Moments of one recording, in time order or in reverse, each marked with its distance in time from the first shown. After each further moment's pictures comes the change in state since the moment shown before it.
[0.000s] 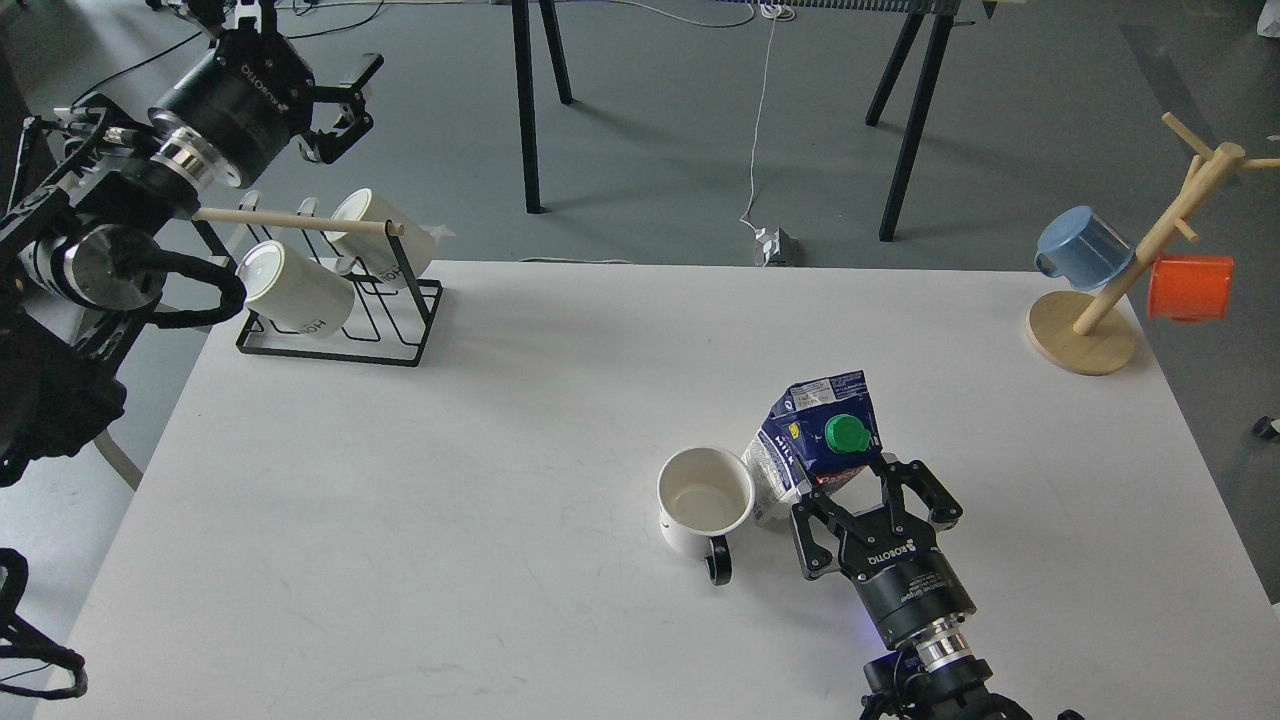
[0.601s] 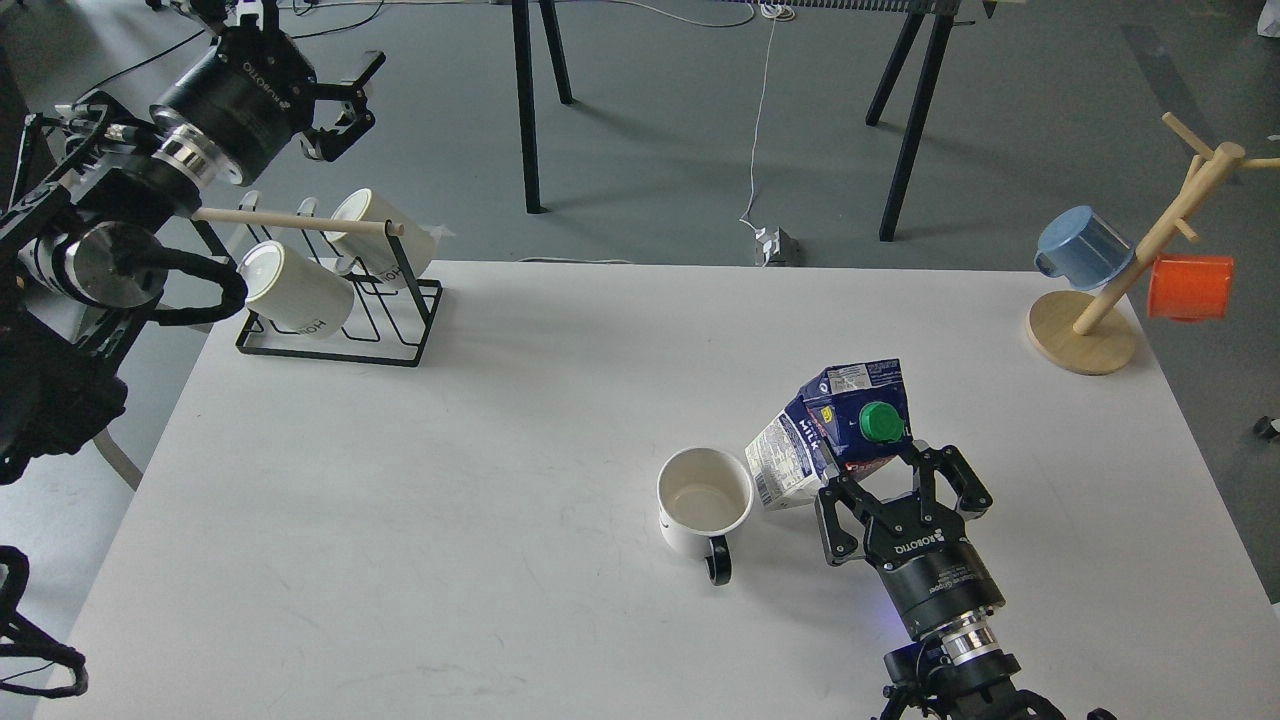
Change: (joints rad) left arm -0.005 0.001 0.000 -0.002 0.000 0.002 0.003; right arm -0.020 -0.037 0.028 0.043 0.030 0.000 0.000
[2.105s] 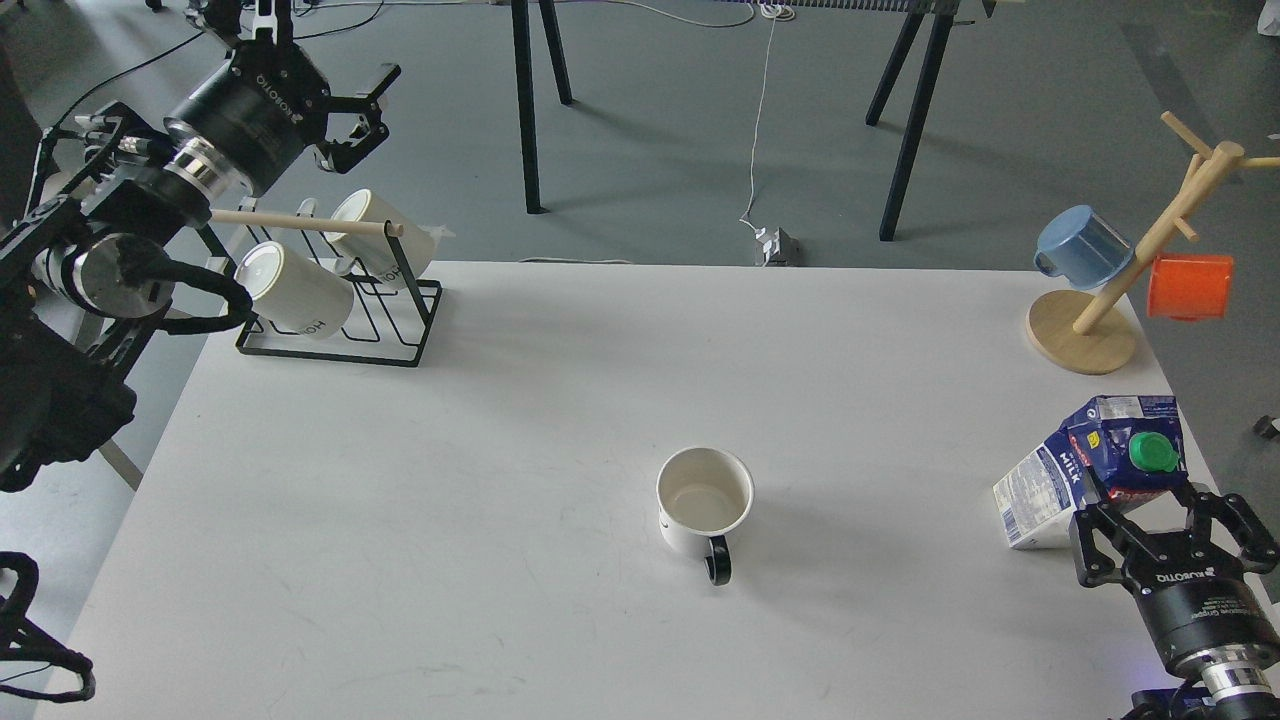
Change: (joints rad) left arm 0.012 -0.017 -0.001 0.009 -0.005 -0.048 0.001; right arm -0.163 -0.317 0.262 -0.034 0.249 0.000 0.003
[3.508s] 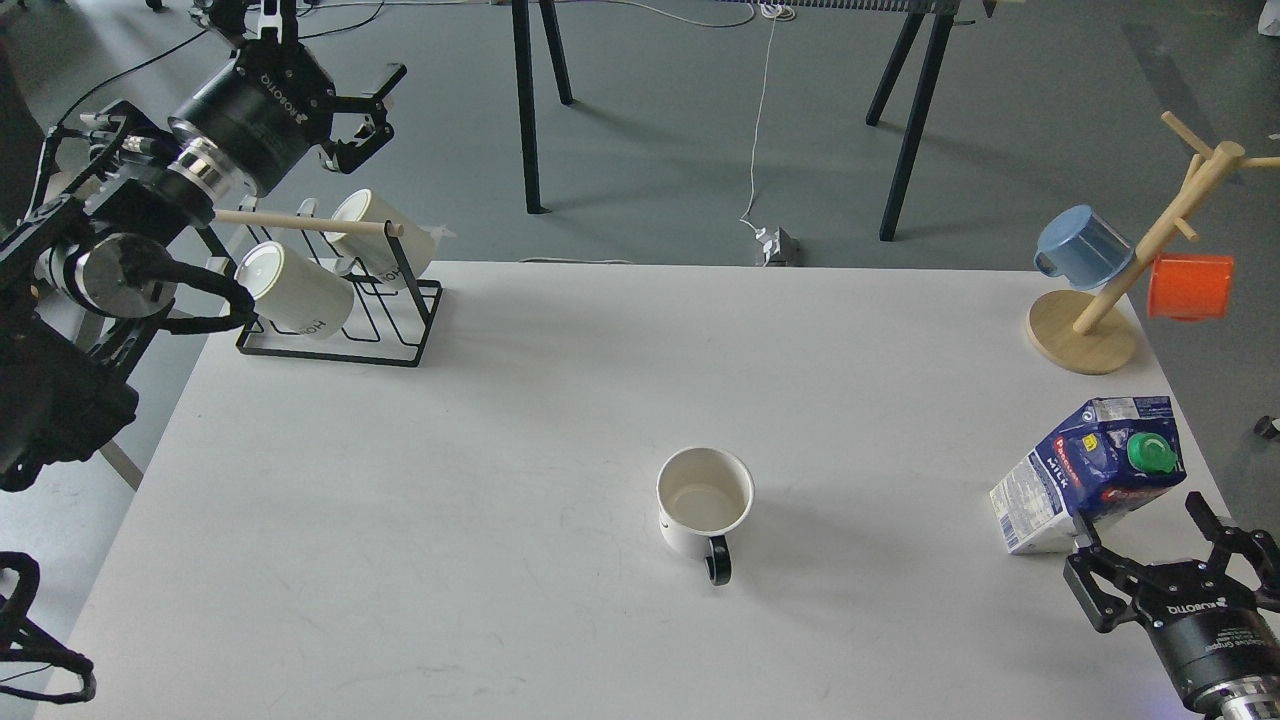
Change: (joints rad) left arm 0.000 -0.001 0.001 -0.008 0.000 -0.011 0.002; right arm -0.074 -0.035 0.007 0.038 0.002 0.000 -0.018
